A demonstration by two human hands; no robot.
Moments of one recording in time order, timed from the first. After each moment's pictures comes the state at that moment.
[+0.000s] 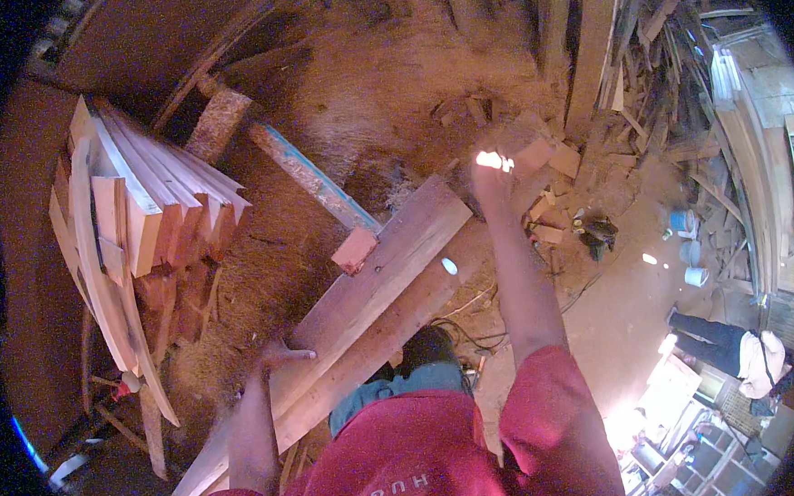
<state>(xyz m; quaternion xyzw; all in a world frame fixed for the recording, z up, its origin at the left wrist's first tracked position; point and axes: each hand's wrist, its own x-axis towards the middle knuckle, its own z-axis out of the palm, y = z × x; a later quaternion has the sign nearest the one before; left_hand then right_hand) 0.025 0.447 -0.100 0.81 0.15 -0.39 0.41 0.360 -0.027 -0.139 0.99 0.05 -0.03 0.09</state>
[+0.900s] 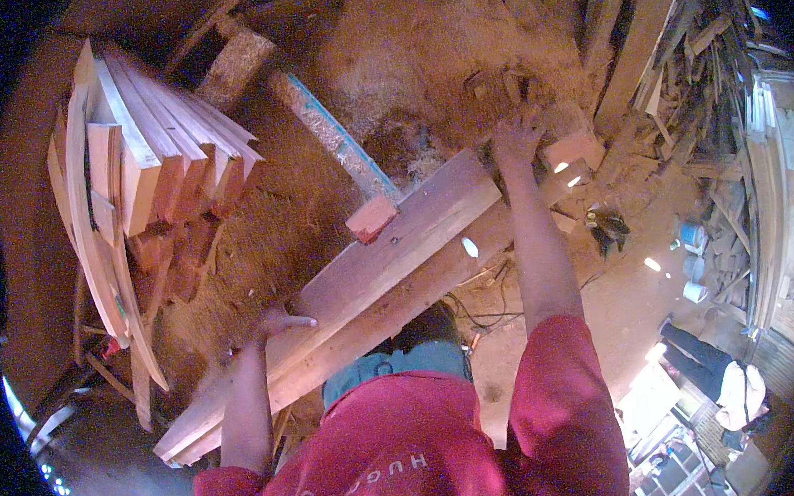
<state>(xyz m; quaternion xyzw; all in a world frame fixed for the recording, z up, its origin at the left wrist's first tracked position) 0.033 0.444 -0.091 0.78 0.18 -0.41 0.43 0.391 -0.009 -0.173 0.97 0.08 0.02 0.22</state>
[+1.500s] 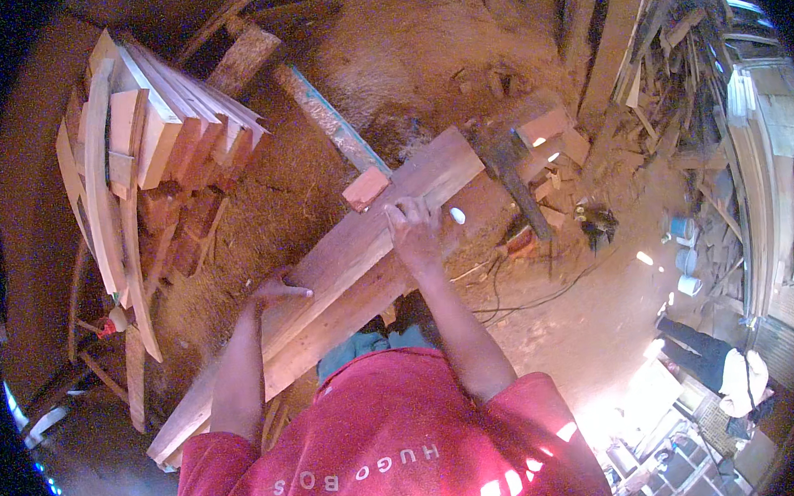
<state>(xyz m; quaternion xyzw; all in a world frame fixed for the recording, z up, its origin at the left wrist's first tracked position) 0.000 0.462 -0.145 0.79 0.15 -0.43 0.42 0.141 0.128 -0.089 0.96 0.19 0.06 -0.21</state>
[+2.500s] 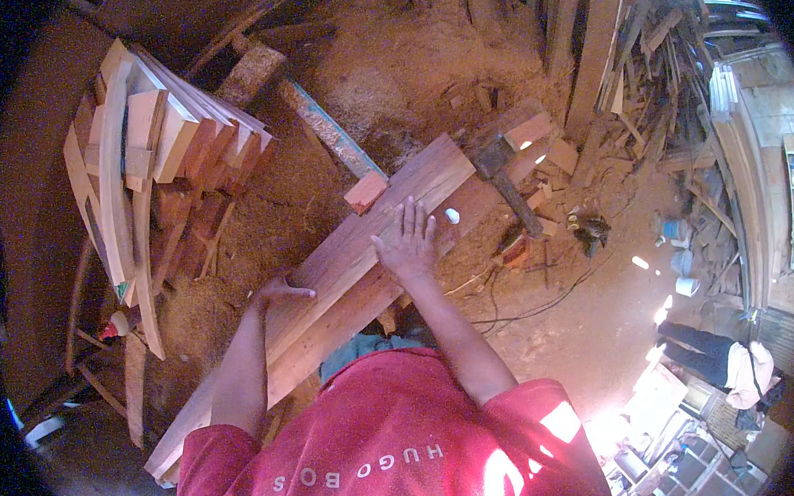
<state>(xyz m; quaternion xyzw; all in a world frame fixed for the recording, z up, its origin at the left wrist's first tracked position) 0.008 0.460 -0.141 0.83 0.11 -0.39 0.38 0.094 0.133 -0.111 0.99 0.13 -0.03 -0.05</state>
